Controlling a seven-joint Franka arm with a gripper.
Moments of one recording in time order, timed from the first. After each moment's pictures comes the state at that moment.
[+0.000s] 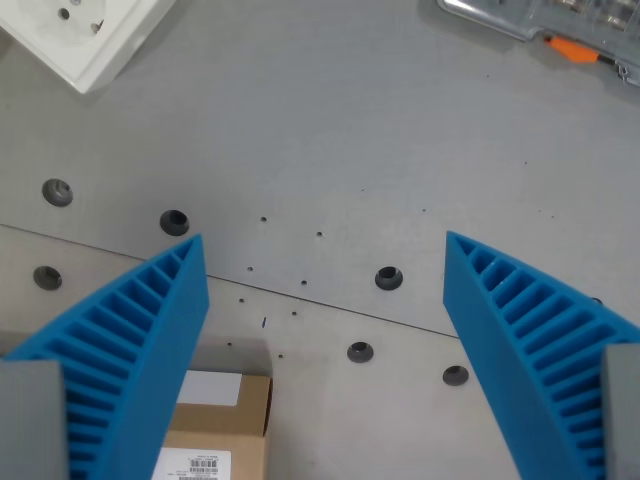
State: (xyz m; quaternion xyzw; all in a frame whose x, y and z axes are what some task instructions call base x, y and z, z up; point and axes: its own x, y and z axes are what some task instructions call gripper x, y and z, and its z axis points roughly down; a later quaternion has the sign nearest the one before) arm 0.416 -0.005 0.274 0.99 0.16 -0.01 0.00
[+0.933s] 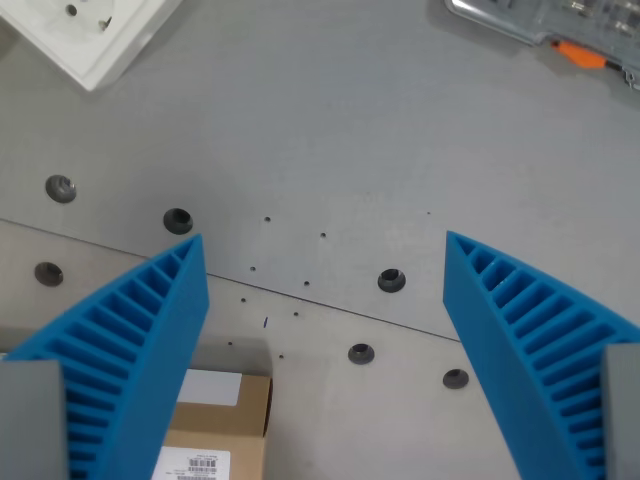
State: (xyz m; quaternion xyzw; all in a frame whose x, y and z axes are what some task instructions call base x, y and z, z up) arm 0.416 0.000 0.272 0.99 0.17 -0.01 0.00
